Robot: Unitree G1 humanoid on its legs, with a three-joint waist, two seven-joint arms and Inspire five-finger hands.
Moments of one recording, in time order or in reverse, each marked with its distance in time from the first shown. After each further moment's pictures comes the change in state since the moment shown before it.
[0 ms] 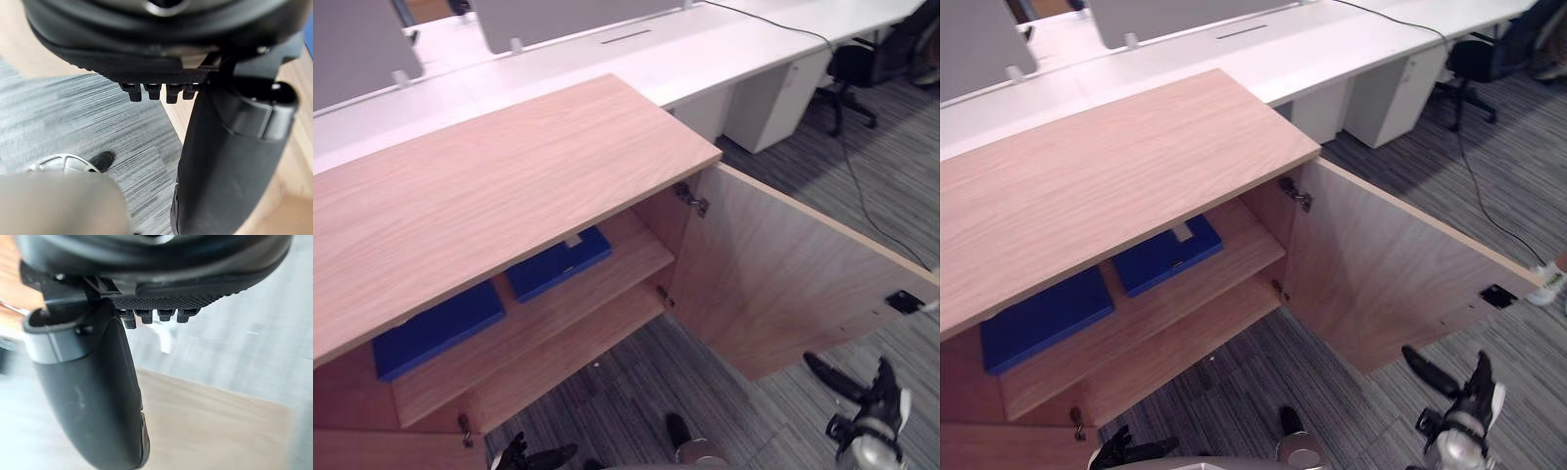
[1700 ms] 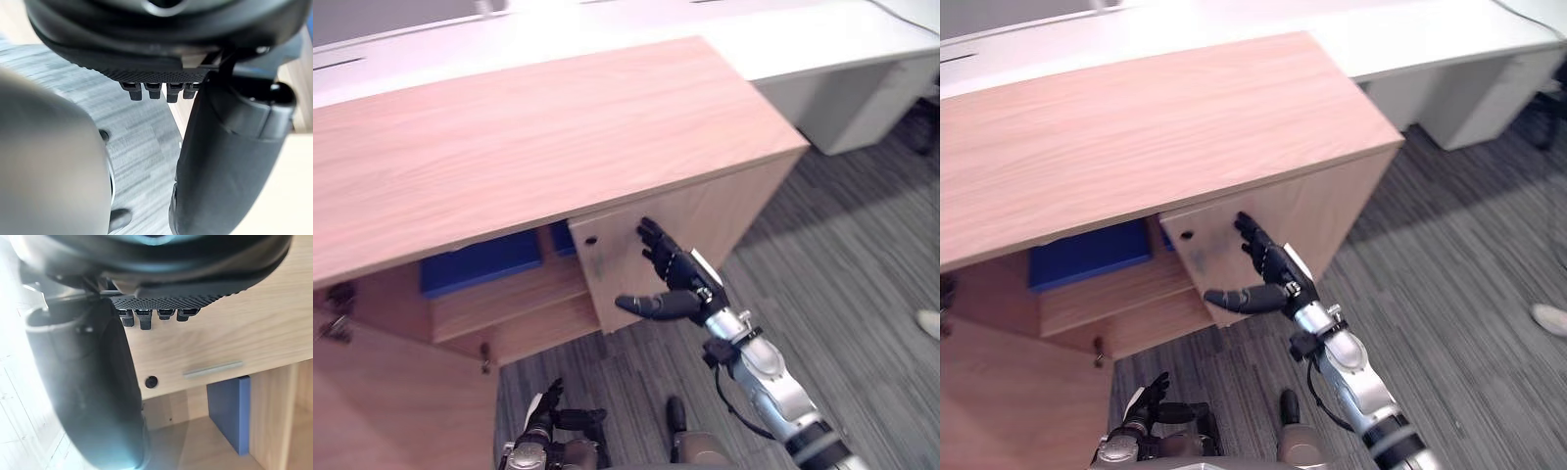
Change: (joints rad) left arm -0.159 -0.026 -0.144 0.024 0.085 -0.048 0.008; right arm -0.206 0.035 0.849 -0.255 0.231 -0.181 0.313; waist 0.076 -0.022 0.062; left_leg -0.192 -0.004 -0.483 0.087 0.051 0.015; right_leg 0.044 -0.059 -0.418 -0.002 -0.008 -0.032
